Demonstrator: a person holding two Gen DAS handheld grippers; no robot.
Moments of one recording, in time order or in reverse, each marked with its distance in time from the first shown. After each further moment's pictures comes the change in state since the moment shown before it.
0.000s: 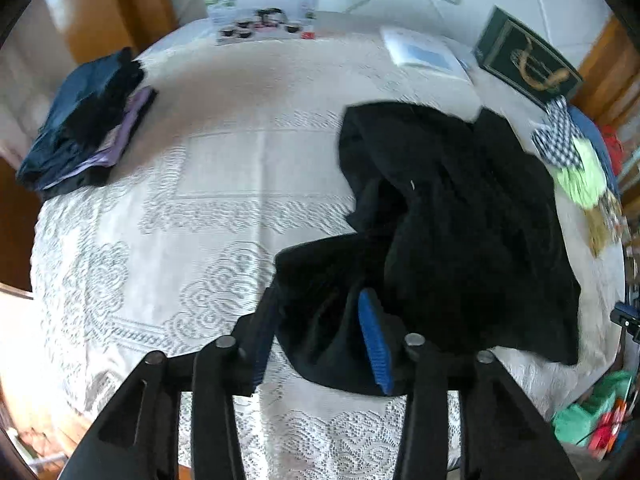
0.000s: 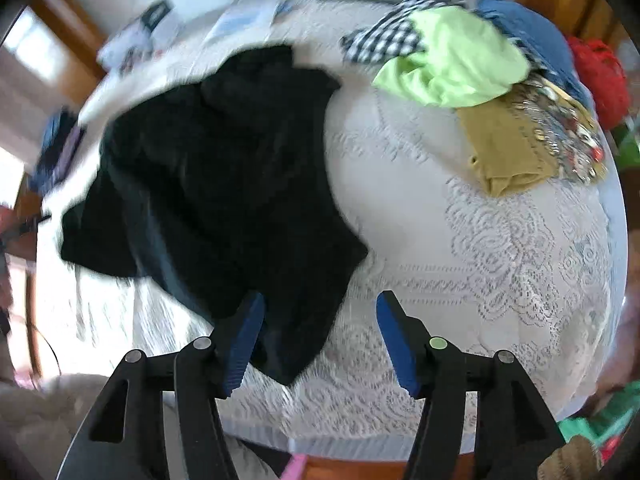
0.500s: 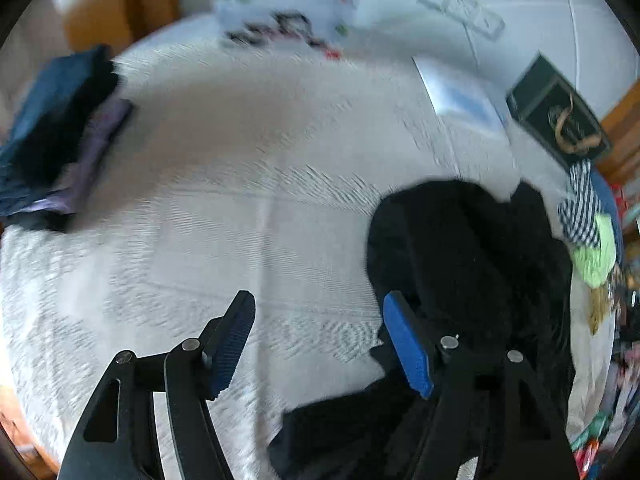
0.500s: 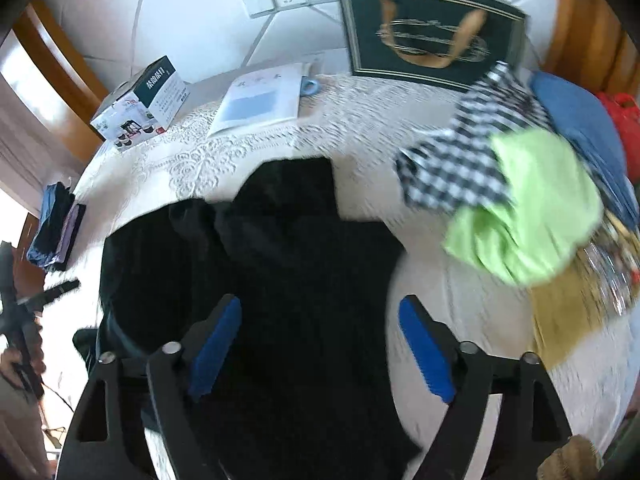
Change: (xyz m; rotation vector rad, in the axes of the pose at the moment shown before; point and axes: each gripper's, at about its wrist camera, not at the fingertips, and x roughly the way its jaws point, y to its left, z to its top) left arm 0.105 0.002 0.105 -0.043 0.011 -0.070; right arm 0.050 0.066 0.166 -0.031 -0.139 0.013
